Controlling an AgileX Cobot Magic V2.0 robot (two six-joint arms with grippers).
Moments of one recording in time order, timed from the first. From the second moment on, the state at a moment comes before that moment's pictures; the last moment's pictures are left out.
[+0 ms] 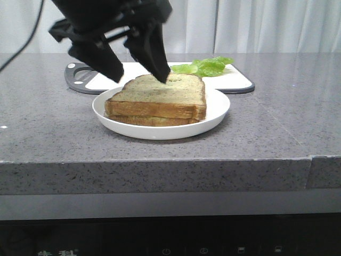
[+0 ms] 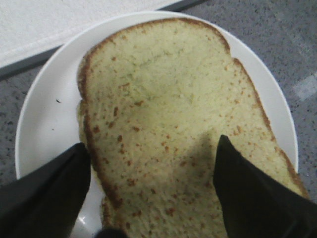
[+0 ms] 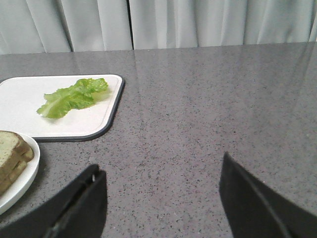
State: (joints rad) left arm -0.61 1.65 -1.28 -0.24 0.66 0.01; right arm 0.03 0.34 -0.47 0.04 0.38 0.07
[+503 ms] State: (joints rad) left arm -0.62 1.69 -1.29 -0.24 0.67 0.01; right arm 0.03 0.34 -0.47 0.04 0.38 0.07
